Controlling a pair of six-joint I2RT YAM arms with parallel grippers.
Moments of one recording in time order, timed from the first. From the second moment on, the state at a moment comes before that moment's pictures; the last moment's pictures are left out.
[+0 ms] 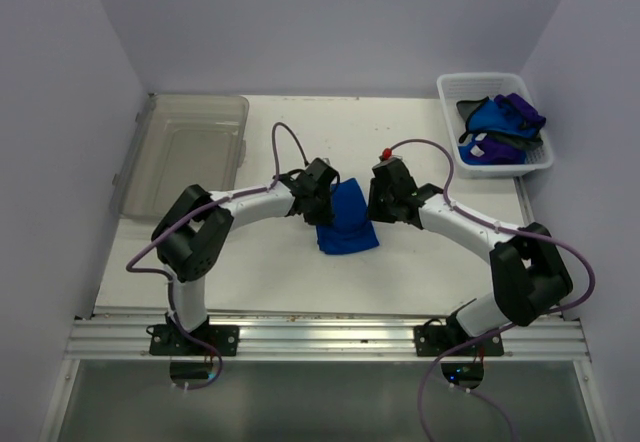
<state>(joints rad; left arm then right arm) -0.74 1.89 1.24 -0.38 -0.01 -0.79 0.55 1.50 0.92 -0.37 0.11 0.62</state>
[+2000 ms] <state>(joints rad) -0.81 1.59 1.08 -0.51 -0.03 -0.85 0.68 1.56 0.86 -0.32 0.05 0.59</state>
